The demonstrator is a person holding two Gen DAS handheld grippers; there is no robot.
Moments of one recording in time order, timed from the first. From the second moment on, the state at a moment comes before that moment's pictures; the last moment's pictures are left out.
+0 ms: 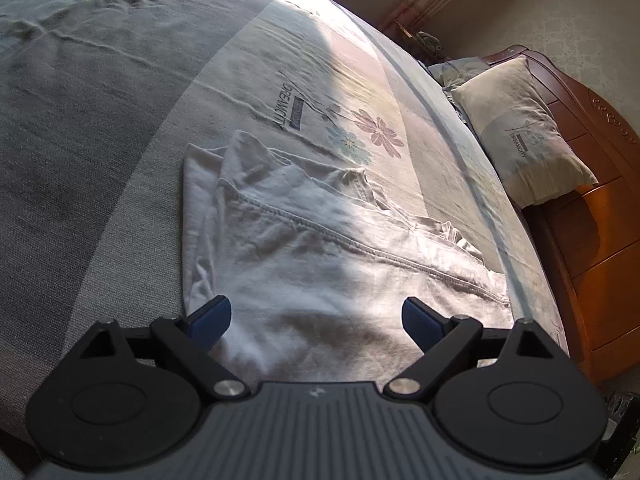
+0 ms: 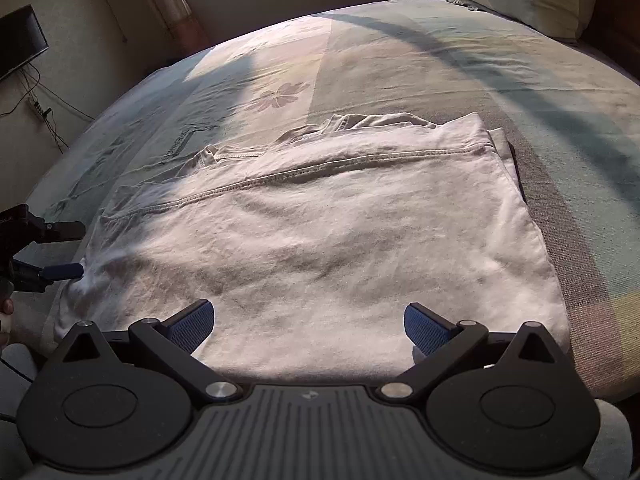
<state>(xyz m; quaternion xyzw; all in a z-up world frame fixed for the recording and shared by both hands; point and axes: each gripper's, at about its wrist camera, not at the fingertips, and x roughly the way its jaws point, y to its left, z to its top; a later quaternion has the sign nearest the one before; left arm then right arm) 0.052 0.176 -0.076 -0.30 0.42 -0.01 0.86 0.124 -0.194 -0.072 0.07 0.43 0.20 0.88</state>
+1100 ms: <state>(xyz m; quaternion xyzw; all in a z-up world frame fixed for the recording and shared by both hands) 0.056 0.236 -0.097 -0.43 0.41 -0.02 0.81 0.122 -0.189 -0.072 0.07 0.43 0.20 0.88</state>
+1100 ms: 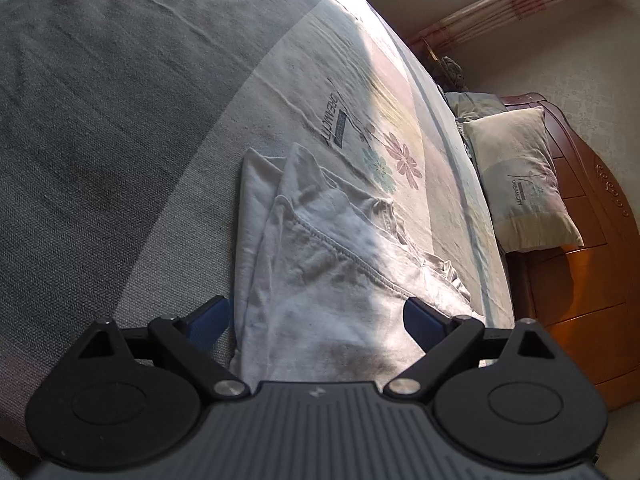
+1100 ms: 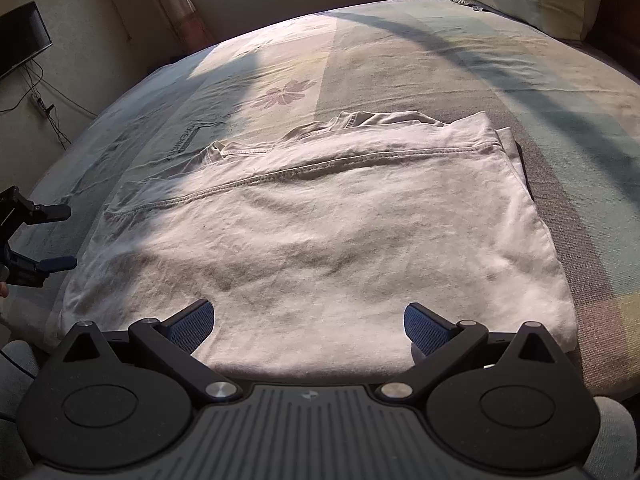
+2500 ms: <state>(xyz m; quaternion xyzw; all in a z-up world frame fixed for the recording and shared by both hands) 0.107 0.239 -0.124 -0.46 0.40 -0.17 0.77 0.131 -0.175 -0.071 0.03 0.43 0.21 0.88</state>
